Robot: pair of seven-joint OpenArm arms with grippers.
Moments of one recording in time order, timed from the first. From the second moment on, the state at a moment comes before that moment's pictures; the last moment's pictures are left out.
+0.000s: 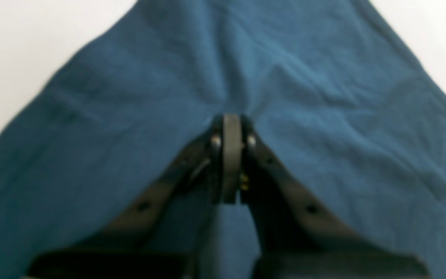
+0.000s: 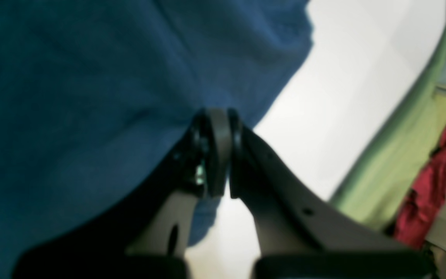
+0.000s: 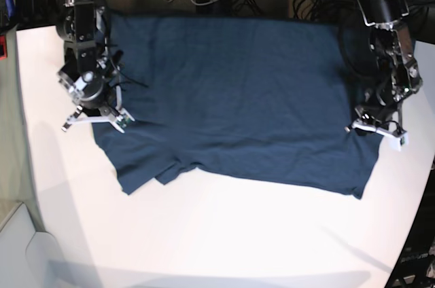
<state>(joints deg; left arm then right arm) -4.3 -15.9 -21.8 69.7 -33.0 -8.6 39.4 -4.1 8.8 2.8 93.0 -33.4 36.6 -41.4</state>
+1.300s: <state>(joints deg) -18.9 -21.6 -11.3 55.8 -33.0 -7.7 32.1 26.5 14.6 7.5 65.1 -30.1 36.0 -29.3</state>
